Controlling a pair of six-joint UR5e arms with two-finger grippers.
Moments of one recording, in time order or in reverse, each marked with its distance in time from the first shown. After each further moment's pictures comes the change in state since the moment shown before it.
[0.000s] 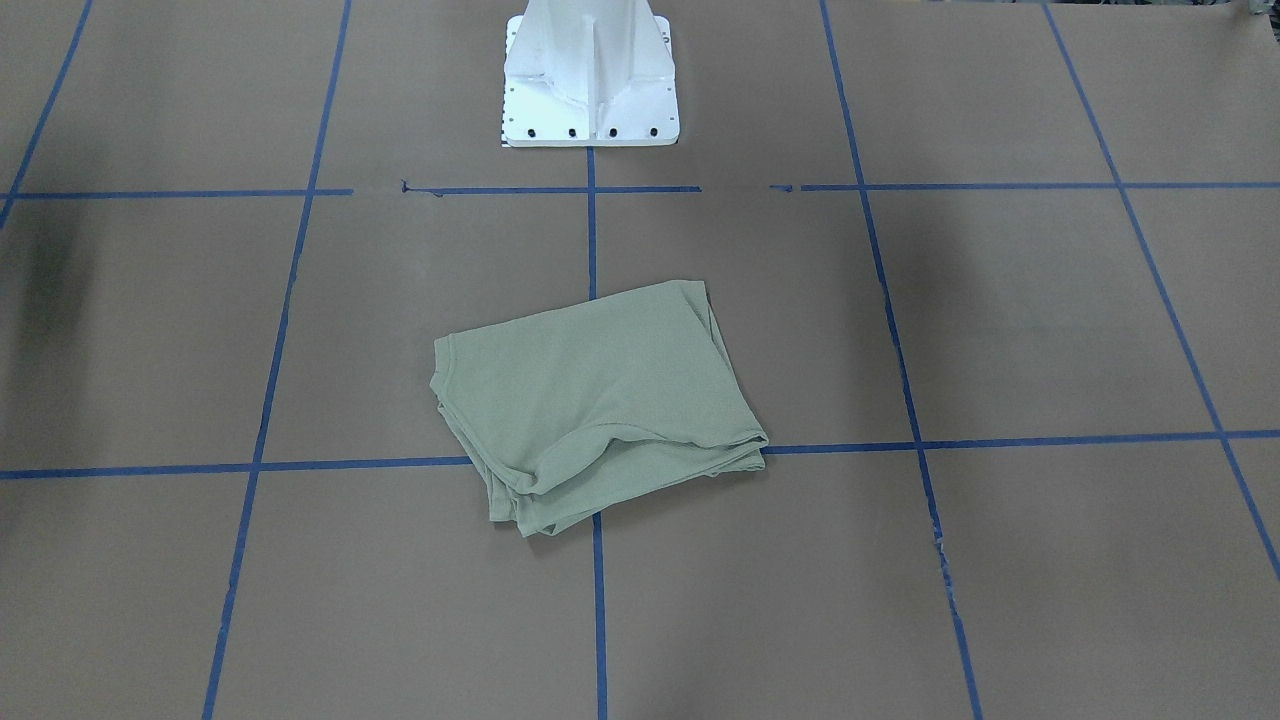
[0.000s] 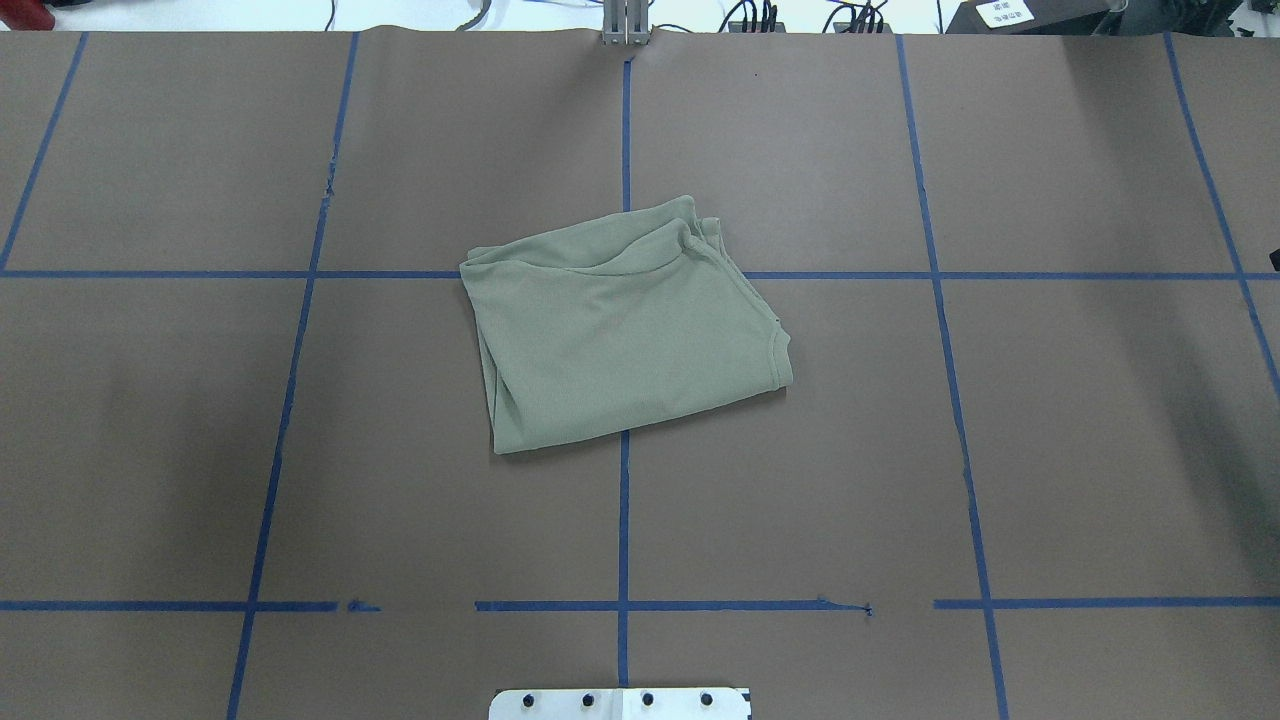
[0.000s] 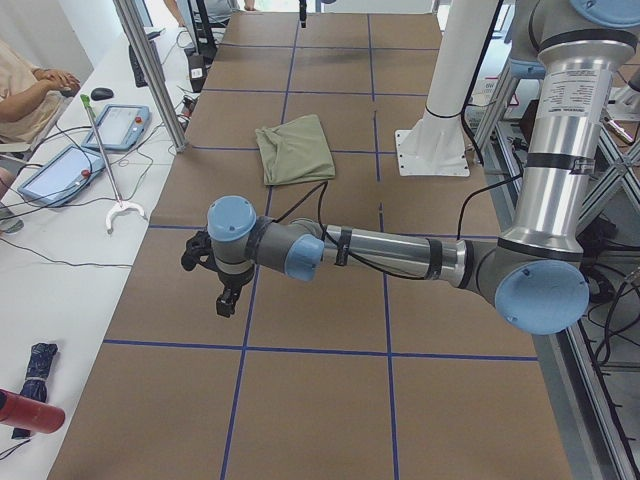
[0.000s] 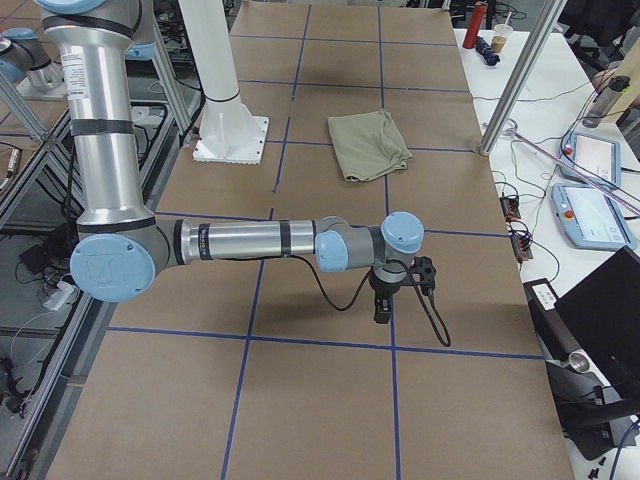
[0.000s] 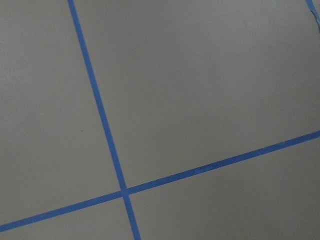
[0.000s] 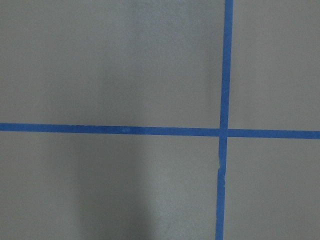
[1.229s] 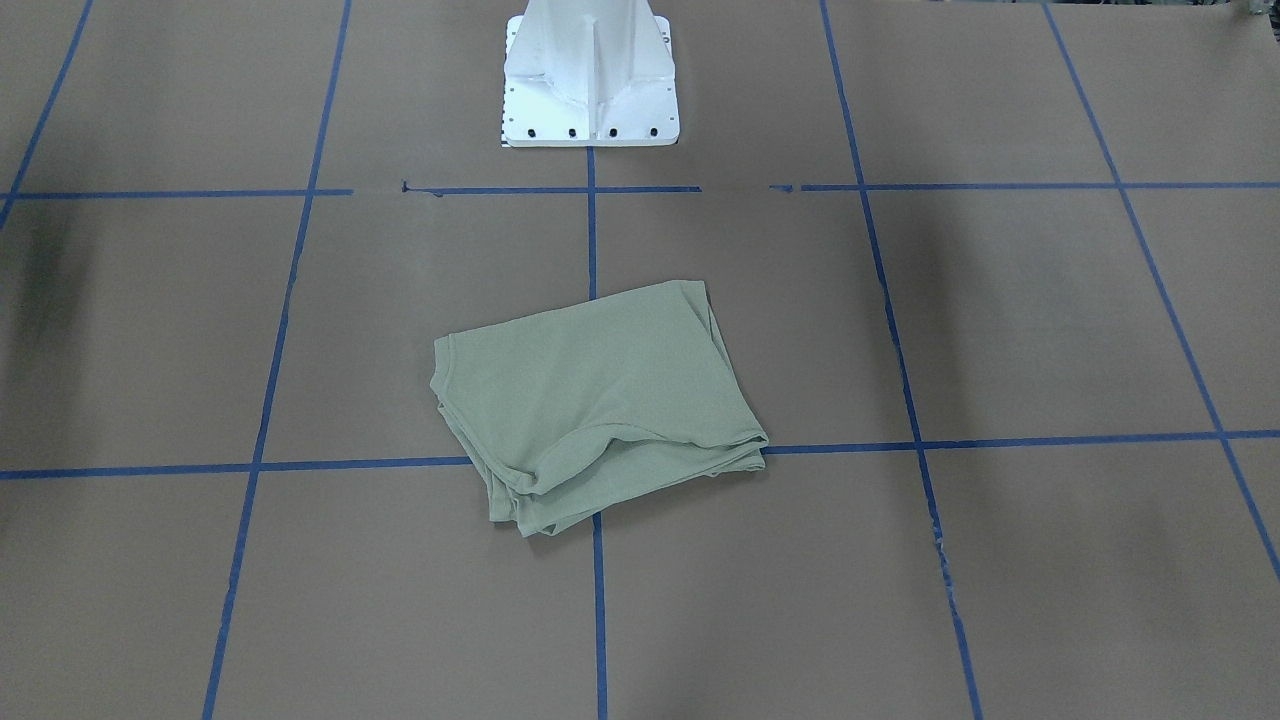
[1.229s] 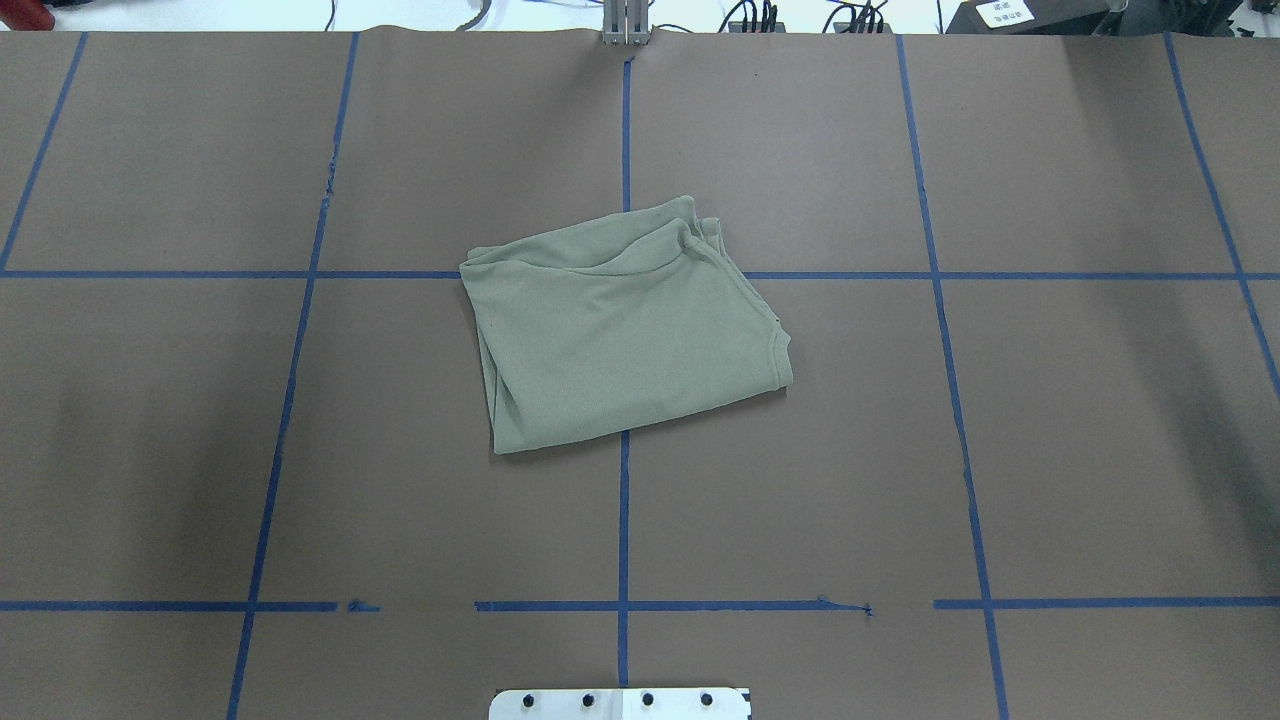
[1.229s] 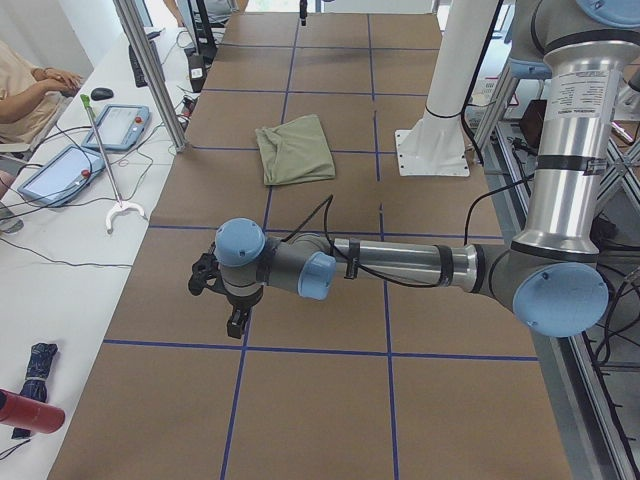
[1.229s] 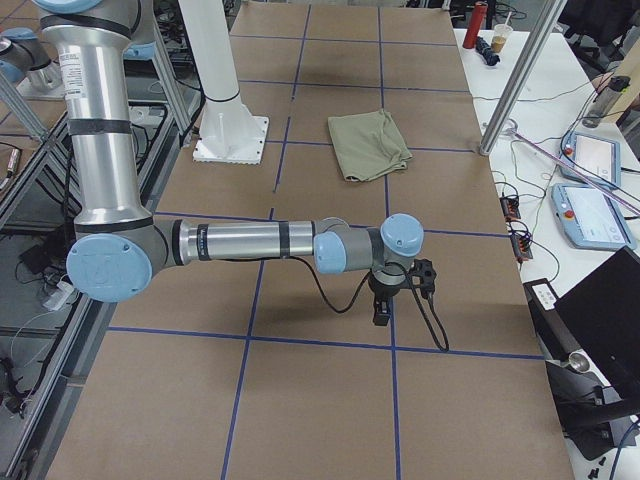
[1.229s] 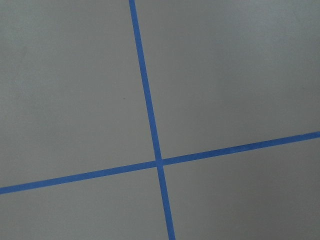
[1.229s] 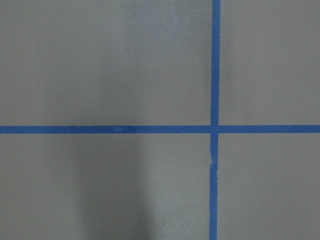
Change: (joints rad) left arm -0.017 0.037 0.026 -0.007 -0.018 0.002; right arm 0.028 -0.002 -0.003 -0.011 0.003 0.002
